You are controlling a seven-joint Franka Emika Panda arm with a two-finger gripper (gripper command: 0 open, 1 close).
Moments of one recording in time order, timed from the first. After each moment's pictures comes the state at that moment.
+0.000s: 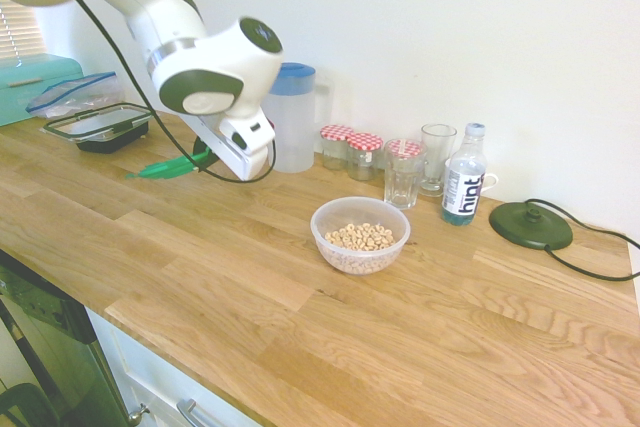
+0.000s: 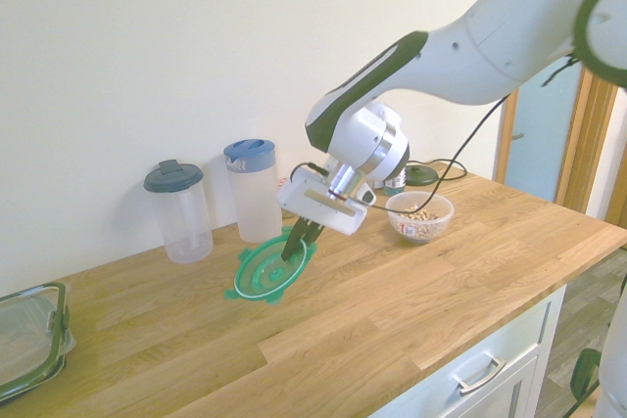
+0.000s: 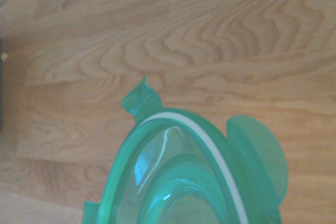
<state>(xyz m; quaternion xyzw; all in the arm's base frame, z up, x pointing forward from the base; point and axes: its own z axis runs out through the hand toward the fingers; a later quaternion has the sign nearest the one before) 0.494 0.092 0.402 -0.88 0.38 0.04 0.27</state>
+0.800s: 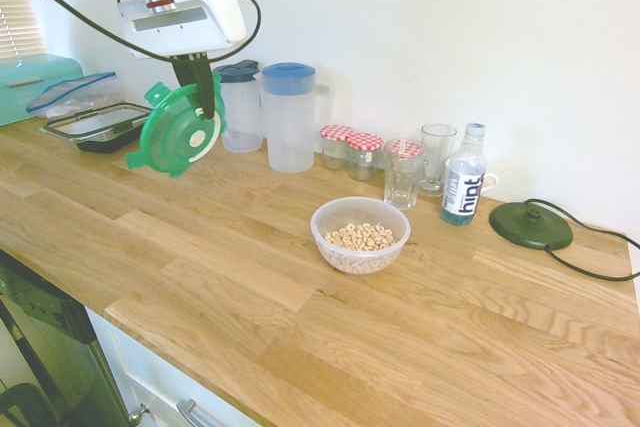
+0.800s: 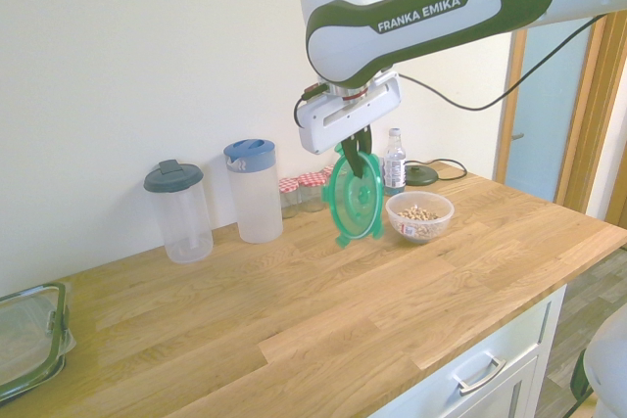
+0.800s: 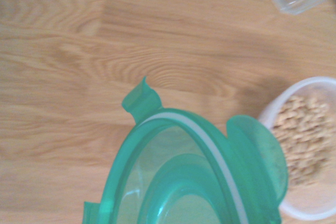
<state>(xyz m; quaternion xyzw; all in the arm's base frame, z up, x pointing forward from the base) 0.451 0.087 0.578 -0.91 0.36 -0.14 -0.14</state>
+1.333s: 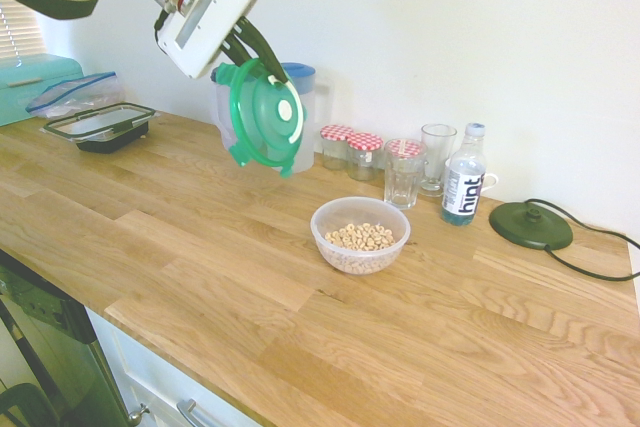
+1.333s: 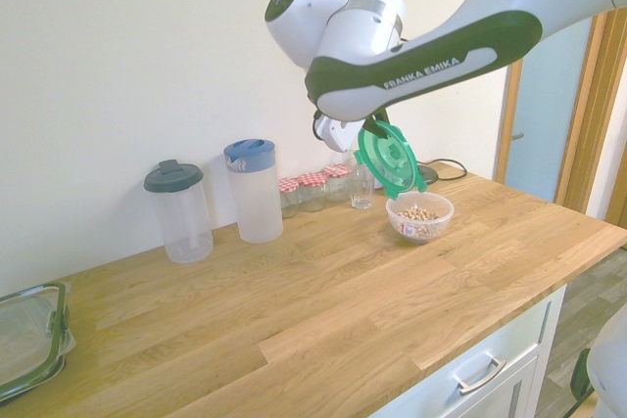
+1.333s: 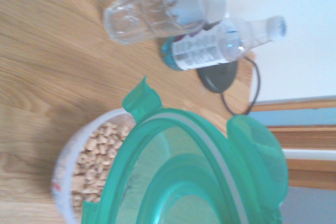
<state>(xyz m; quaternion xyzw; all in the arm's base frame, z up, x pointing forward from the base) 0.464 0.074 0.564 -0.85 0.28 -0.25 -0.37</state>
